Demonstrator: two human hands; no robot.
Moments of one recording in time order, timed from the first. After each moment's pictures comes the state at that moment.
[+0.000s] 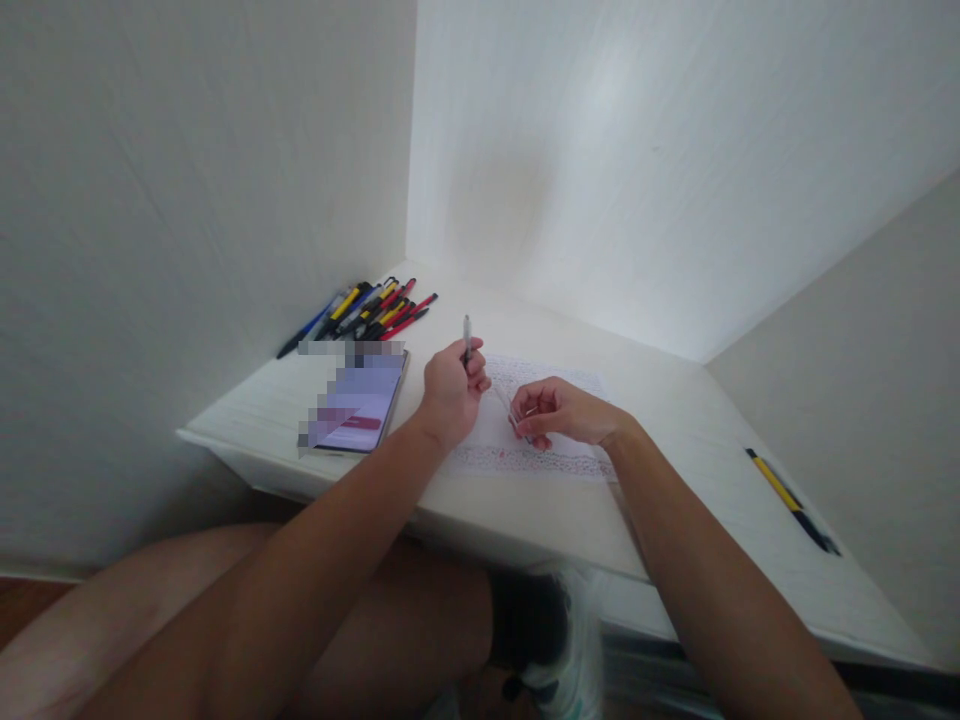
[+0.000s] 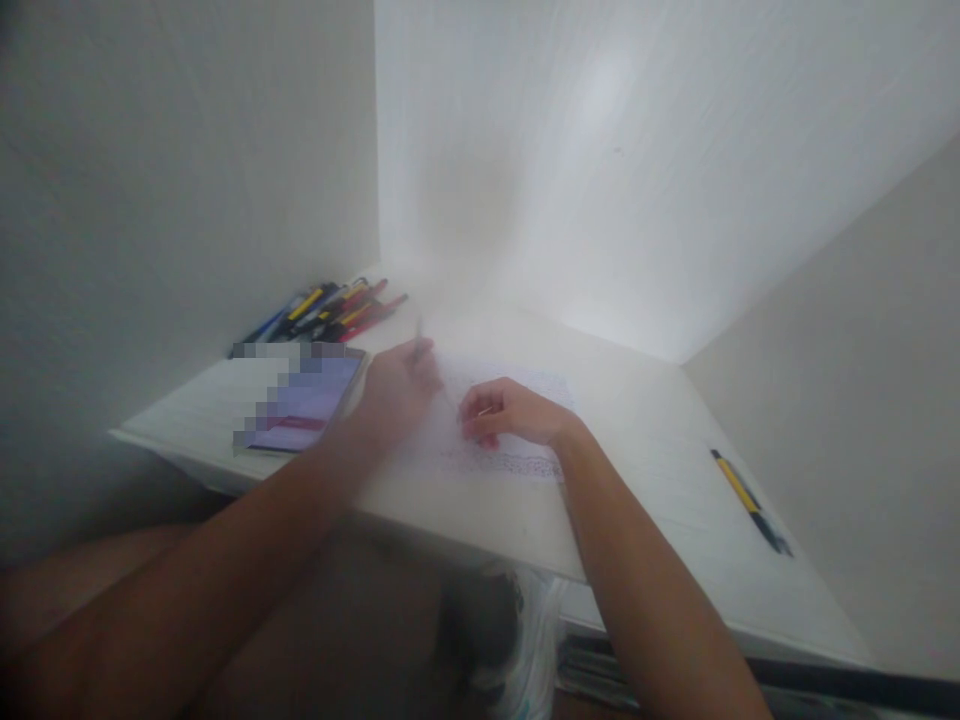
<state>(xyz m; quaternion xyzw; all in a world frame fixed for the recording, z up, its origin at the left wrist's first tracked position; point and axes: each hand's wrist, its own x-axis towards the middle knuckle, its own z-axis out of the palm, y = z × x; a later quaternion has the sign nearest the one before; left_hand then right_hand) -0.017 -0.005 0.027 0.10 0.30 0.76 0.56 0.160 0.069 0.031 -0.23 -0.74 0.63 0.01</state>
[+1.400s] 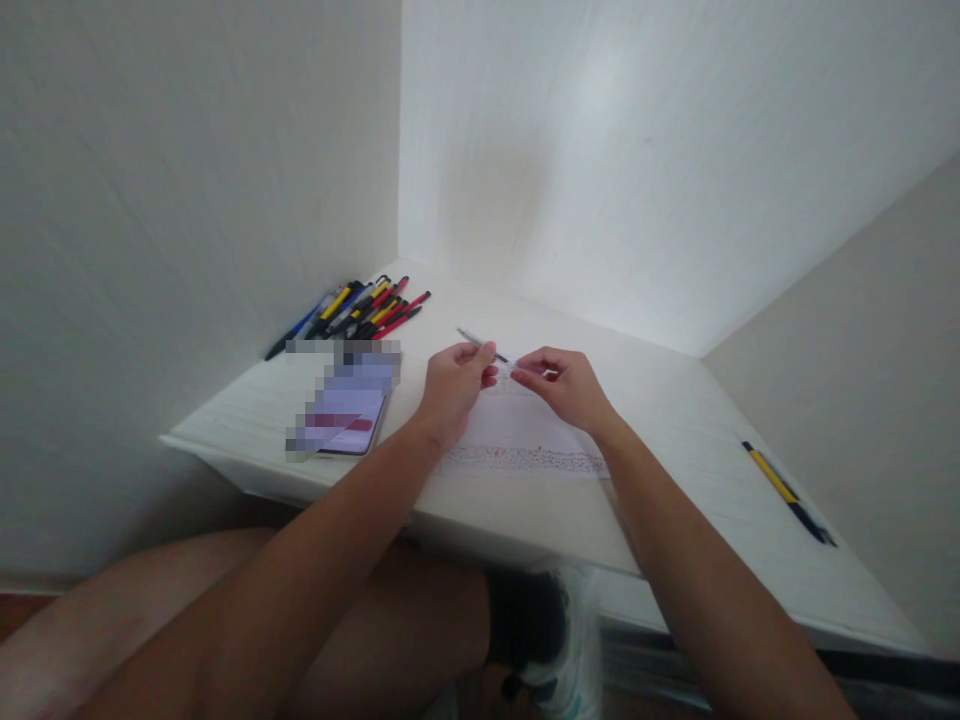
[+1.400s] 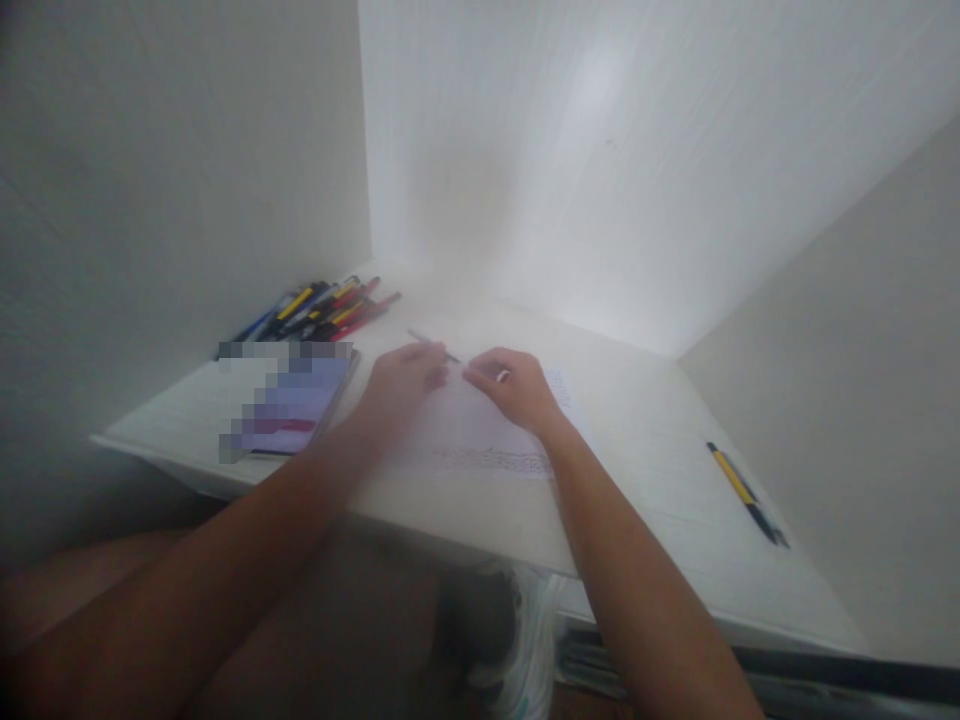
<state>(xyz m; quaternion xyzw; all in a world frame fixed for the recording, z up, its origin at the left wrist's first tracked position) -0.006 -0.015 0.023 0.27 0.46 0.71 0.46 0.152 0.074 0.028 -0.32 -0.85 0.29 0.30</state>
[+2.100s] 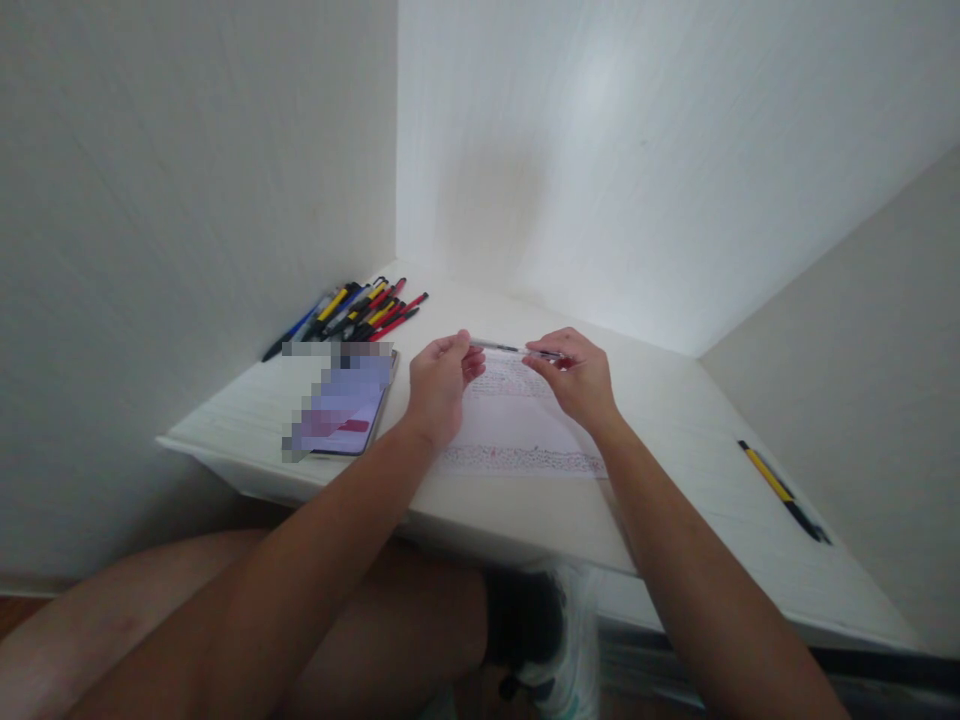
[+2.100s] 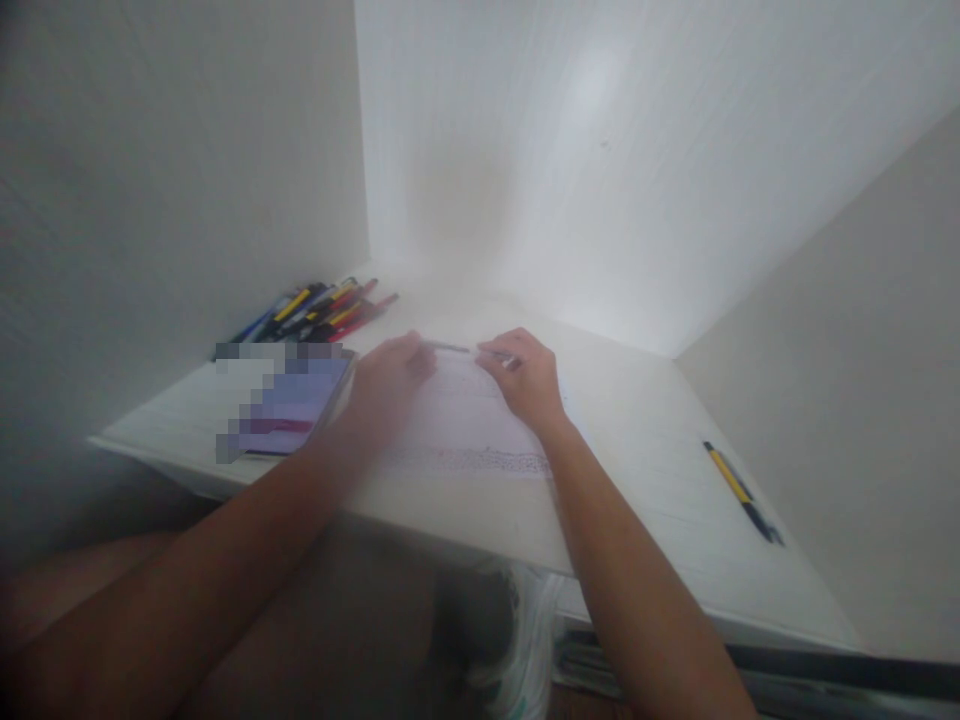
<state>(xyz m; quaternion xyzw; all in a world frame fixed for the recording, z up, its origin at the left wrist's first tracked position) -0.013 -0.005 0.019 0.18 0.40 0.77 0.46 0.155 0.077 0.035 -0.30 -0.83 0.19 0.42</state>
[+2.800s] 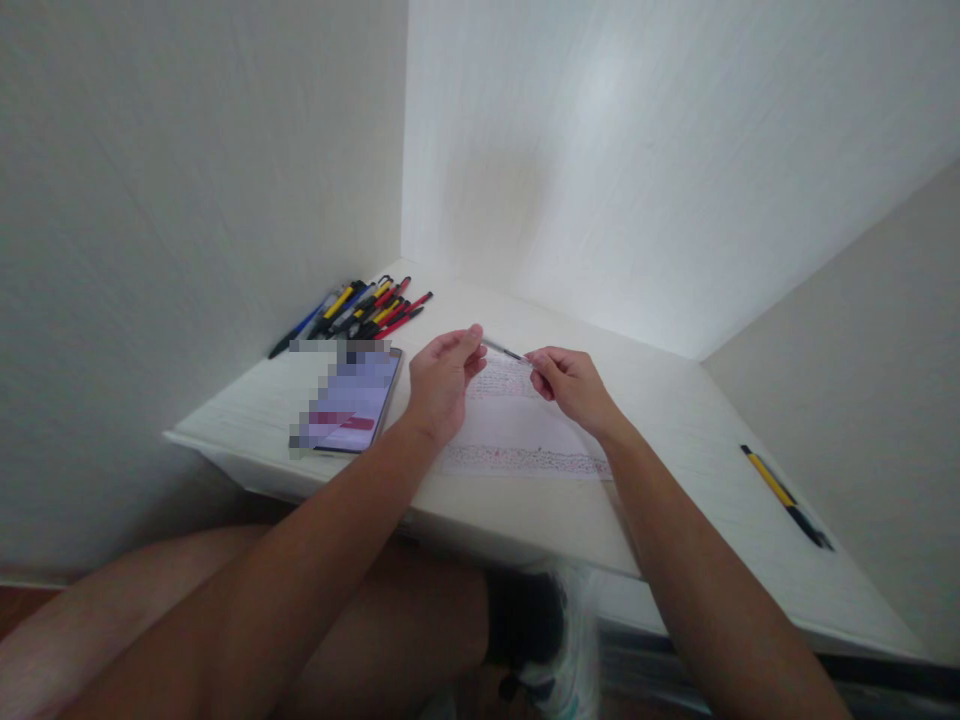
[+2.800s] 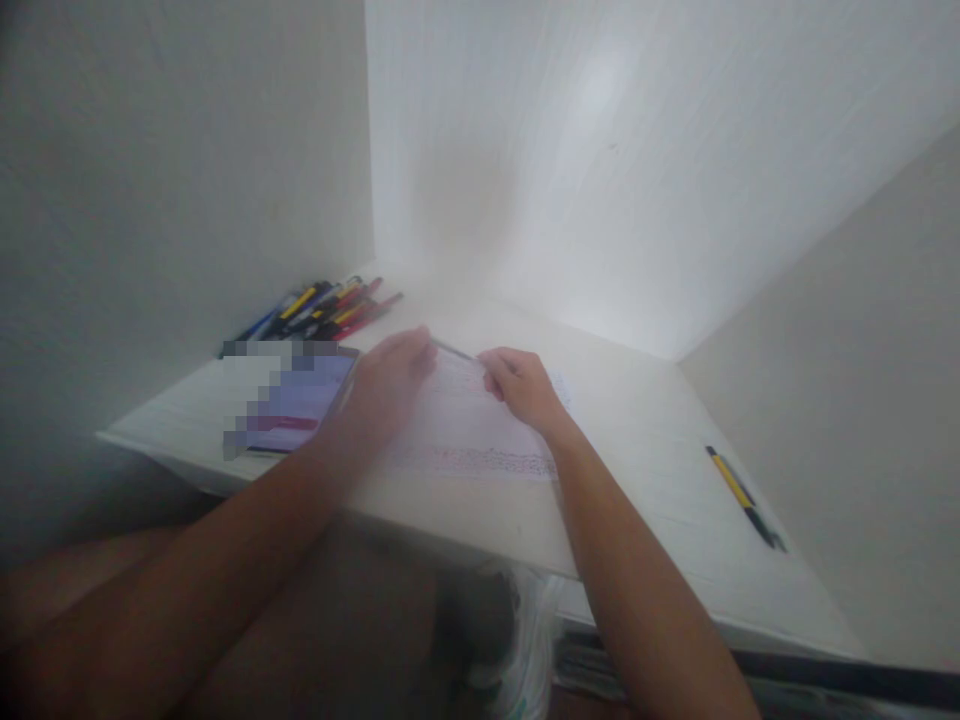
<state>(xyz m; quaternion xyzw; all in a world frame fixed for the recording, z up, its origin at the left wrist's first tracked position) -0.015 -0.011 0.022 0.16 0.34 0.80 0.47 0.154 0.079 0.028 -0.34 -0.81 0.36 0.30</state>
